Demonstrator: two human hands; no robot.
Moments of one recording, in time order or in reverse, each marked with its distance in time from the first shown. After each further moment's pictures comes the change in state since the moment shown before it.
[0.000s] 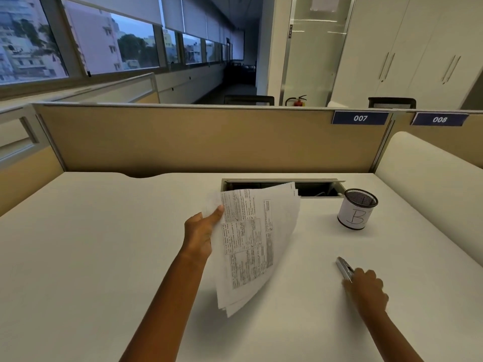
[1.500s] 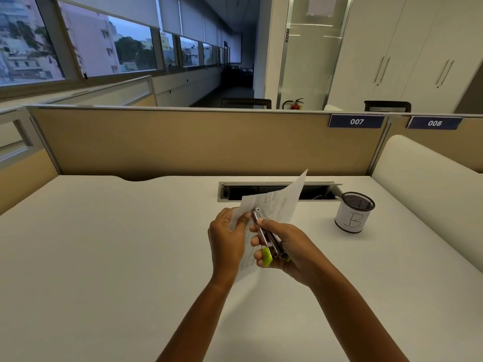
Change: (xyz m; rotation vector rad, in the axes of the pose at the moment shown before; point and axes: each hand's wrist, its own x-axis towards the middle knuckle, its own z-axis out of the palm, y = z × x) left_hand -0.031 -0.018 0.043 0.333 0.130 0.590; right_hand -0.118 -0.149 -0.121 1.244 -0.903 -0.389
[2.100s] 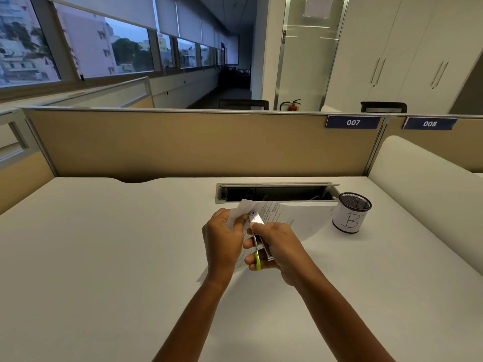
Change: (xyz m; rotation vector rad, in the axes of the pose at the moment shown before) left_hand 0.006 -0.005 0.000 0.129 0.037 0.117; right_hand 0.004 0.004 0.017 -0.178 0.192 -0.071
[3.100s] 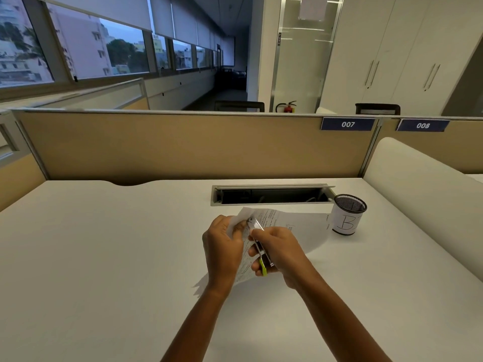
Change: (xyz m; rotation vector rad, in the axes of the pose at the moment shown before) left_hand -0.005 -0.001 0.007 0.001 0.017 0.083; right_hand 0.008 0.009 -0.012 -0.155 0.089 -0.037
